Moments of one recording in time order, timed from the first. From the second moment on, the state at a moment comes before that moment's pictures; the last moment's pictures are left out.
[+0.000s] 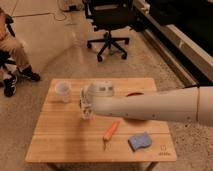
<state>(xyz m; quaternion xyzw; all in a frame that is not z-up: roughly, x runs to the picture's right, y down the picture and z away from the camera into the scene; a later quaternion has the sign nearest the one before) -0.100 0.015 0.739 0.17 -0.09 -0.73 0.66</state>
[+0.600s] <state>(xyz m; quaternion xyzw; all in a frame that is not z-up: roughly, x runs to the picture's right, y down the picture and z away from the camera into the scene) -0.111 0.027 0.746 0.16 -0.09 -0.76 0.63</state>
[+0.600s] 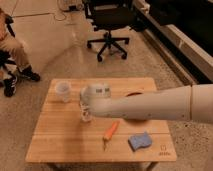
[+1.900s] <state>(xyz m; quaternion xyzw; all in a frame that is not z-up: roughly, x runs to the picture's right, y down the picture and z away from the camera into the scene) -0.114 0.040 0.744 0.17 -0.07 -0.77 0.61</state>
